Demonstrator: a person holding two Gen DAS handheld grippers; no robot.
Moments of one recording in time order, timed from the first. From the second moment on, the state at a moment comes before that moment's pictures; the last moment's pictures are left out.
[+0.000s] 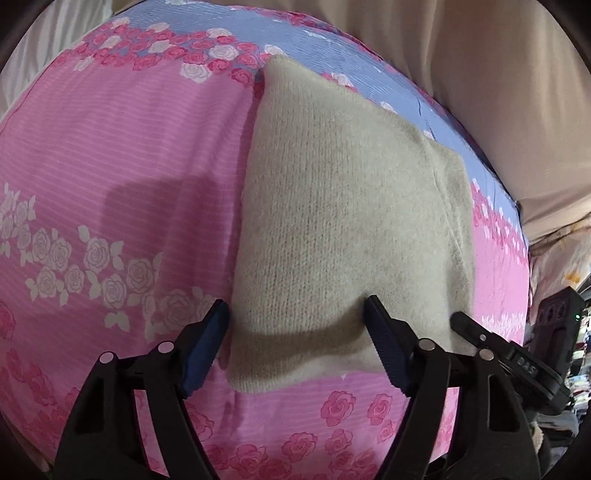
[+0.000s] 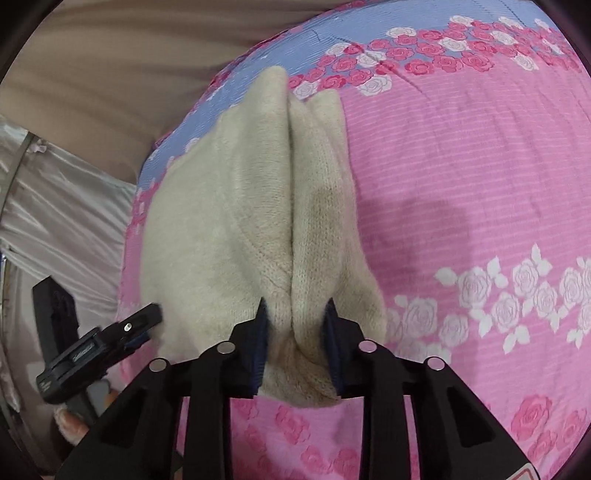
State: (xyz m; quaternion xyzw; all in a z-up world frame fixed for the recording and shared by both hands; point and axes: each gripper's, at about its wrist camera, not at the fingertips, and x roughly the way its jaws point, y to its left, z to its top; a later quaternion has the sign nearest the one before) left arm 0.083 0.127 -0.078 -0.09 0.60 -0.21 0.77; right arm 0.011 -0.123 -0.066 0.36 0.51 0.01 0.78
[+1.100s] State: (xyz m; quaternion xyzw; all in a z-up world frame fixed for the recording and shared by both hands) left arm 0.052 0.111 -0.065 -0.02 0.57 -0.15 0.81; right arm 0.073 -0.114 -0.043 0.22 0.48 0.01 0.85
